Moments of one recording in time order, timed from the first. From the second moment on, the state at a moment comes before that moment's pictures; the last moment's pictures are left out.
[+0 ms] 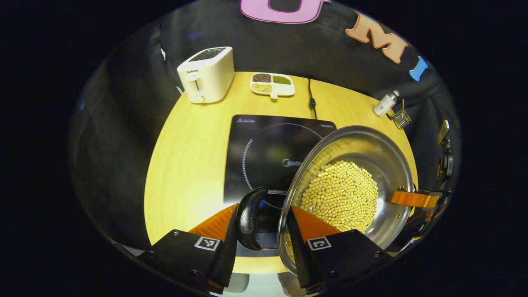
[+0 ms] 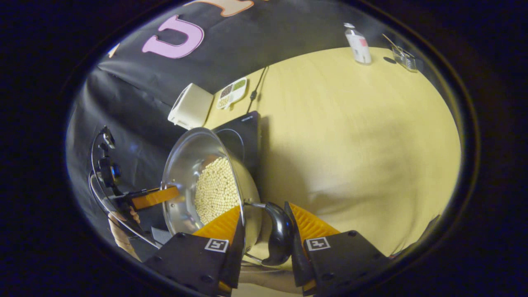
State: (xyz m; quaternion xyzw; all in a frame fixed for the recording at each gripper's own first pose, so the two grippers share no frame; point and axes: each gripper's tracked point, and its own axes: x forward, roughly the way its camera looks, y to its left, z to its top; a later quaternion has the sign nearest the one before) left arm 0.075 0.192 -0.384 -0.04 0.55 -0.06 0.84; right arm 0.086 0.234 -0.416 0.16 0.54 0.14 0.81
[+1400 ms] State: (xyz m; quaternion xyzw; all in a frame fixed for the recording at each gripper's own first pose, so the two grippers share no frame) left arm 0.149 0.245 -0.422 -0.05 0.46 -0.01 0.88; right arm 0.179 0.291 -0.456 0.16 0.47 0.11 0.86
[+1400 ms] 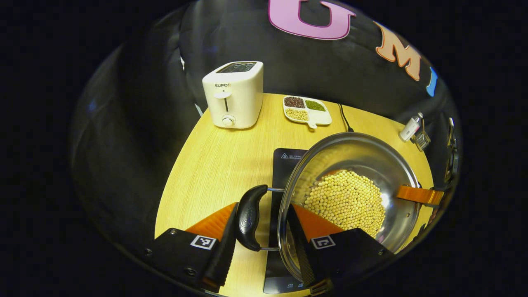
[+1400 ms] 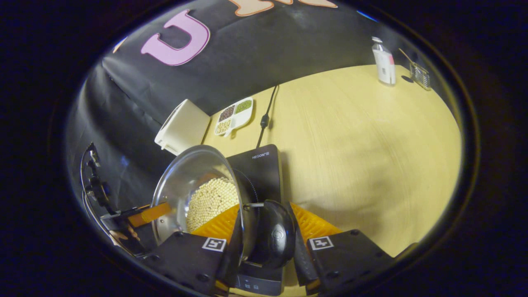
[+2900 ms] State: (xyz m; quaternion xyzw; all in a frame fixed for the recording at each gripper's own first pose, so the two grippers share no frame) left arm 0.081 -0.001 -0.114 -0.03 0.13 -0.04 0.99; right arm 0.083 0.019 -0.098 0.07 0.11 0.01 0.99
